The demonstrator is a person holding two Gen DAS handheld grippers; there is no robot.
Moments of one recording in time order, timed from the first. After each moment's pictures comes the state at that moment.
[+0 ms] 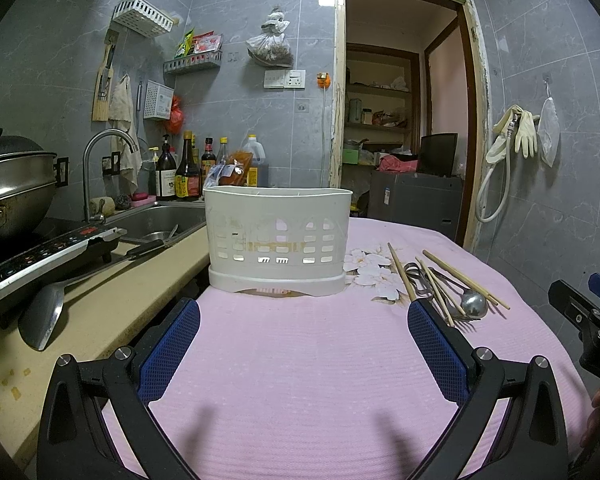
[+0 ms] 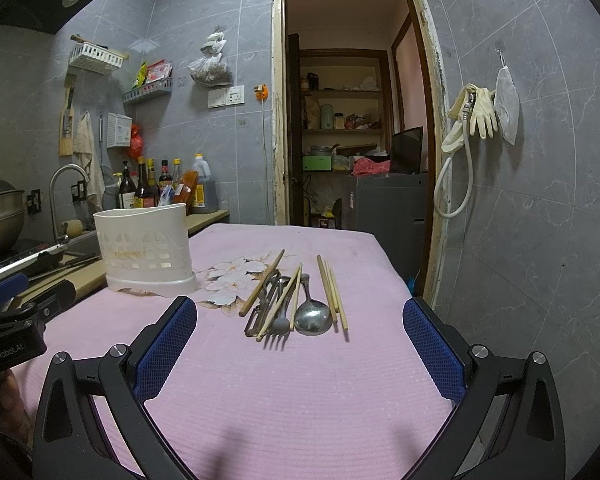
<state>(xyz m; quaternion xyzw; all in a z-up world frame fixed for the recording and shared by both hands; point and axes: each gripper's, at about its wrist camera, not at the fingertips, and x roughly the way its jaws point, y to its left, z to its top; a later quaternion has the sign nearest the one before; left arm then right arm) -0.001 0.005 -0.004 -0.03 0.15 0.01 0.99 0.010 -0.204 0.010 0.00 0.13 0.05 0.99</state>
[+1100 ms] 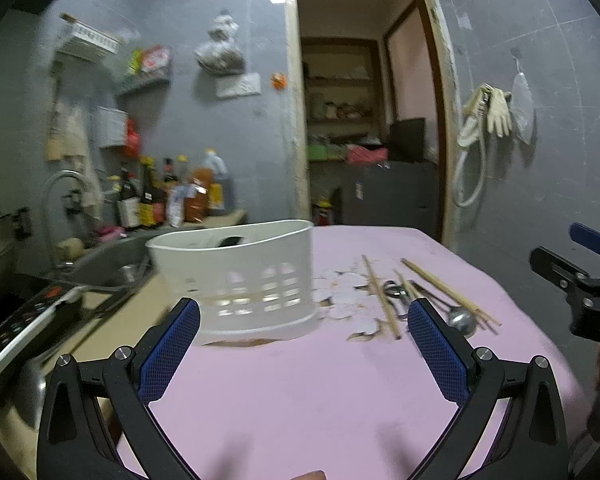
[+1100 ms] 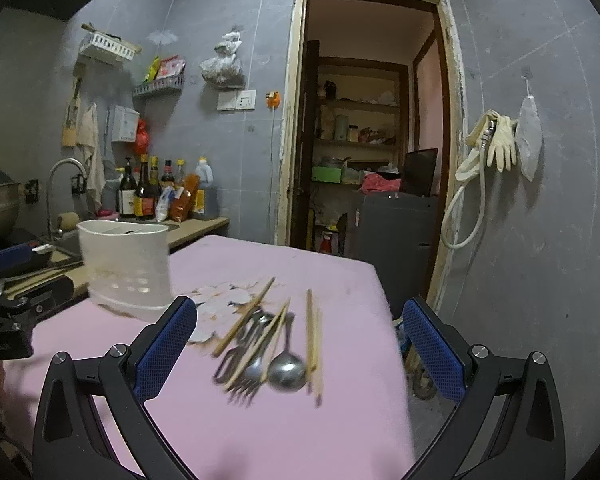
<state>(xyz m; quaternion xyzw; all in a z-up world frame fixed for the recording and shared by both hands) 0.062 -0.017 0.038 0.03 0.17 -0.06 0.98 0.069 -0.218 0.048 -0.06 0.12 0.07 0.99</state>
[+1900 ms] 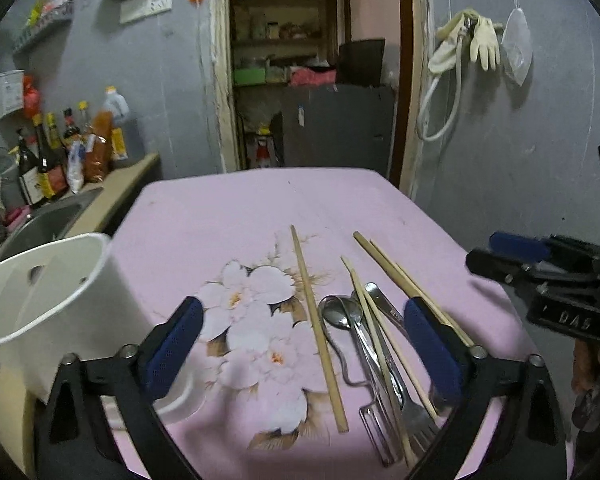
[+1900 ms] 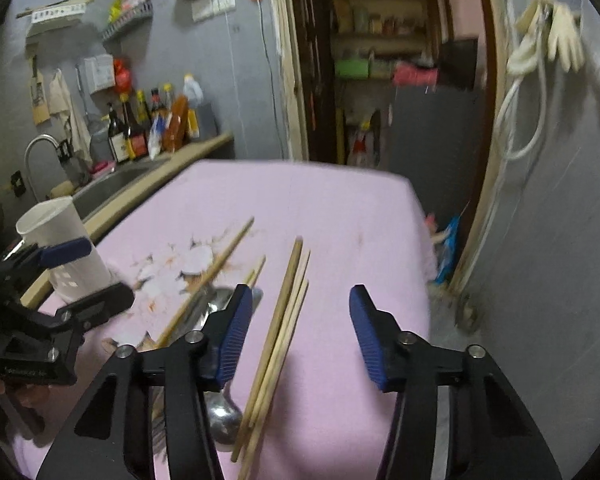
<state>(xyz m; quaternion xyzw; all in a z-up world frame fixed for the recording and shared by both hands) 0.246 -0.096 0.007 0.05 0.31 -0.15 0.94 0.241 -0.275 0.011 0.00 0.33 0.14 0.93</state>
